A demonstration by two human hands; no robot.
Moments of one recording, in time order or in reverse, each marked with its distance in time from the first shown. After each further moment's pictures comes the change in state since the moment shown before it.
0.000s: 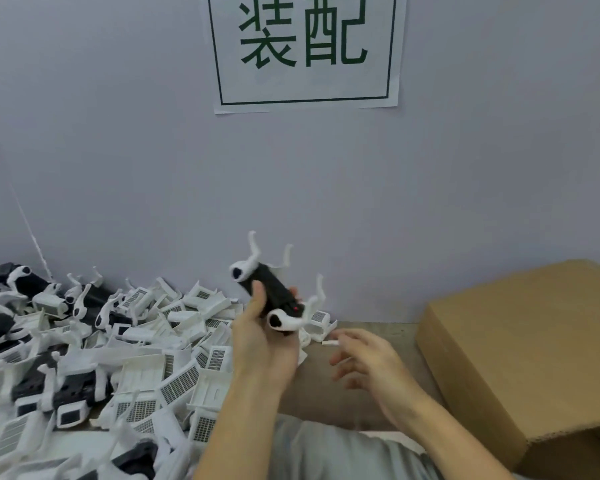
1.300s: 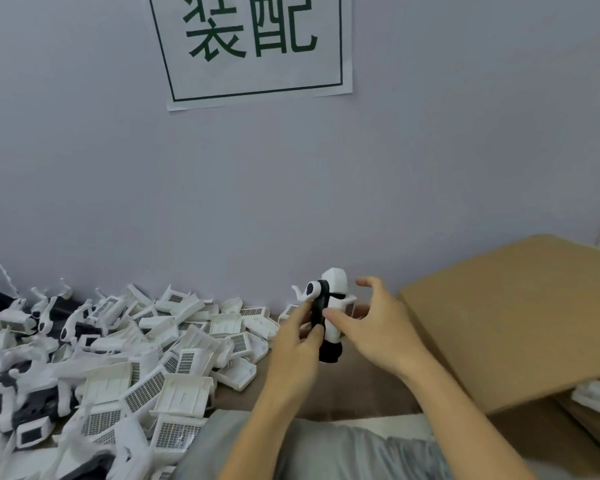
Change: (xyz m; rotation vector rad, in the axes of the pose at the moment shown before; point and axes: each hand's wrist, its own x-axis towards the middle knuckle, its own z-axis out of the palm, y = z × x) left_hand -0.007 -0.072 -0.012 1.205 -0.295 0.243; right_hand -0.003 -0.042 -0.037 -0.535 0.309 -0.146
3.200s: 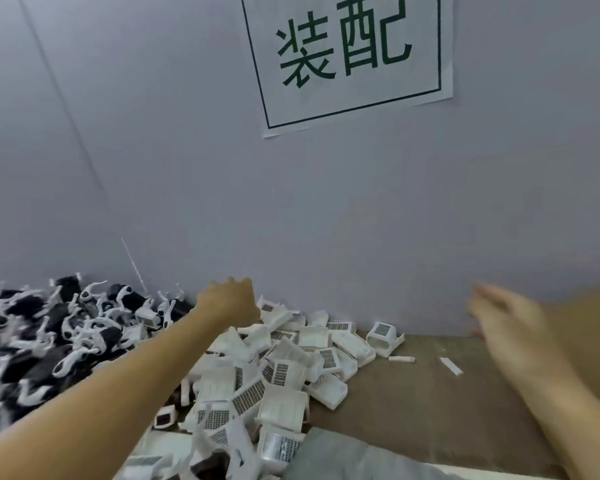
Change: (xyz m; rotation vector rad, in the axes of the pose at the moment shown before) left_hand 0.088 0.052 -0.216 1.609 -0.078 -0.464; right_hand 0.013 -0.020 -0.013 0.331 0.184 0.037
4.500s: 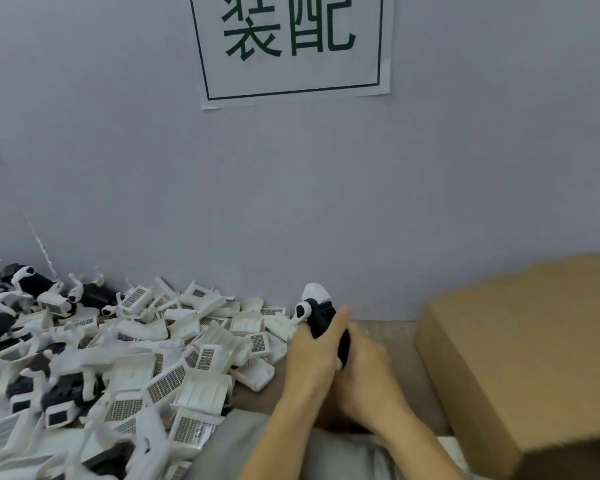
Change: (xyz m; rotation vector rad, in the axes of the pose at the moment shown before) left_hand -0.108 0.202 0.070 -1.712 -0.077 0.050; right_hand -0.038 0.057 0.045 -0.436 -0.311 -0.141
